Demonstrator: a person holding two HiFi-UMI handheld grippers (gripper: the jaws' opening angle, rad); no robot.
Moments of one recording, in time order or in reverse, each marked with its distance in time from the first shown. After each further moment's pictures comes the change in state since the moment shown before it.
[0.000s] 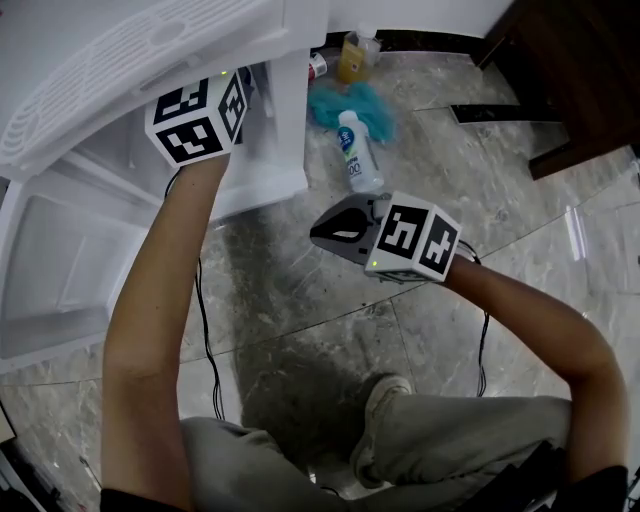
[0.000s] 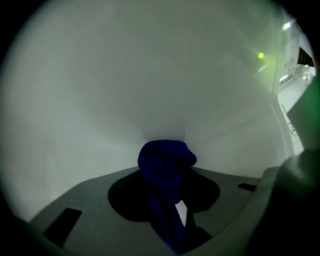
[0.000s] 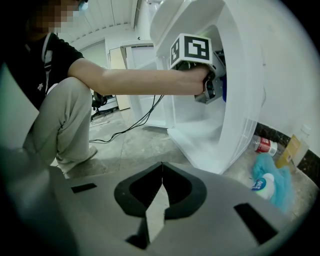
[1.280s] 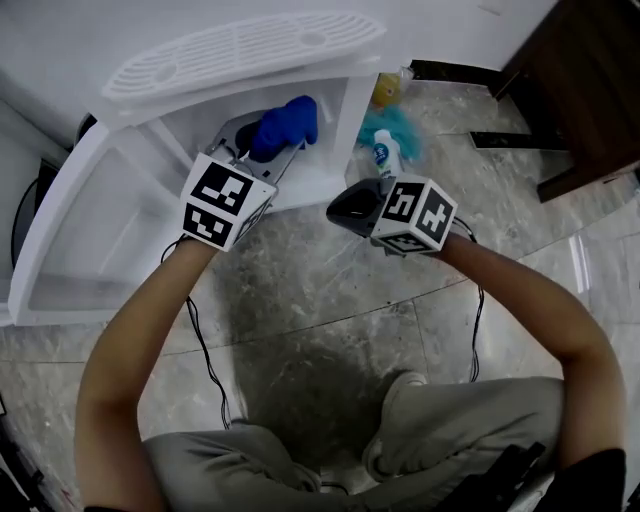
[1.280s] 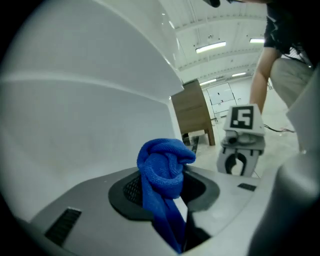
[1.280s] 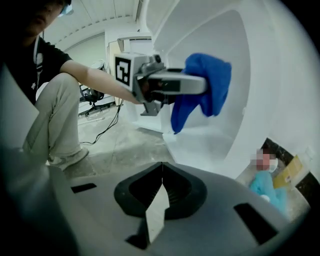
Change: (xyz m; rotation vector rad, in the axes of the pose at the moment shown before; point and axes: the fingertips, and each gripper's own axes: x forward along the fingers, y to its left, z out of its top) left arm -0.140 -0.051 -0.045 0.209 0.301 -0.511; right arm 0.033 -0.015 0.036 -0.029 0.063 -0.032
